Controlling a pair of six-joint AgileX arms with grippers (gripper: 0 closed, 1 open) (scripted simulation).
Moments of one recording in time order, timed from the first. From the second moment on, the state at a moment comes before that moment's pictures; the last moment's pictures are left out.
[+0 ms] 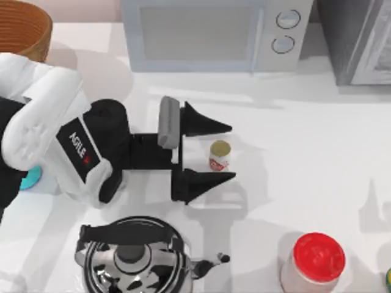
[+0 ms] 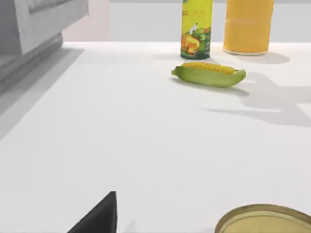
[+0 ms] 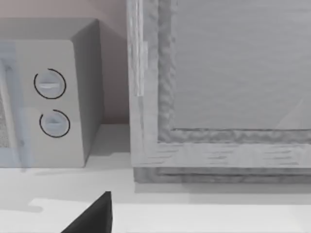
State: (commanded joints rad) left arm -0.38 2.50 1.06 1.41 1.22 0.03; right arm 0.00 0.00 0.00 0.00 0.00 0.00
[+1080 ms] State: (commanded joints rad) left arm -0.15 0.87 0.40 0.53 0.46 0.01; right arm 0.00 0.00 0.00 0.00 0.00 0.00
